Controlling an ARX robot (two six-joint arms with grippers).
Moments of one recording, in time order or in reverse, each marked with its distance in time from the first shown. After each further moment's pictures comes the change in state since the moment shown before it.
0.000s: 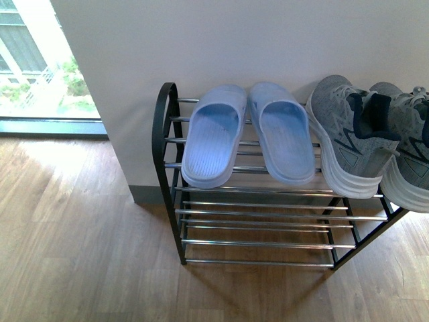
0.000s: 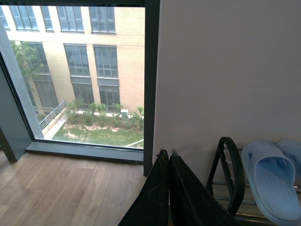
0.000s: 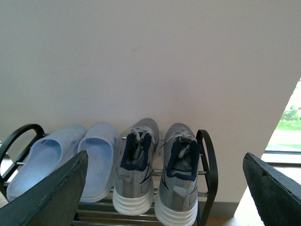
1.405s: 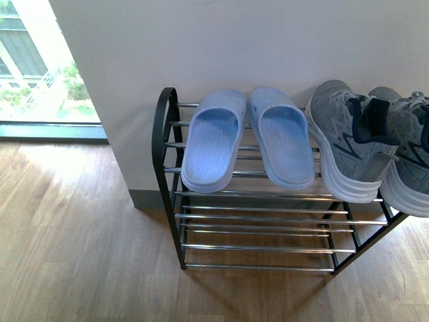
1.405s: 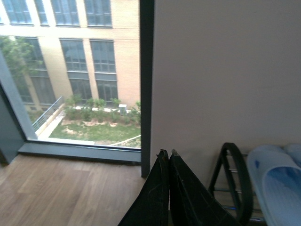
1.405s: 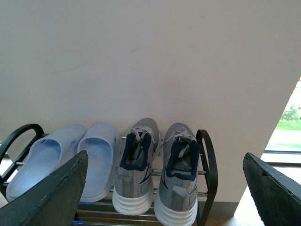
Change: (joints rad) left arm -0.014 0.772 0.063 0.697 -0.006 0.000; right arm 0.000 0.000 0.000 0.000 0.002 0.000
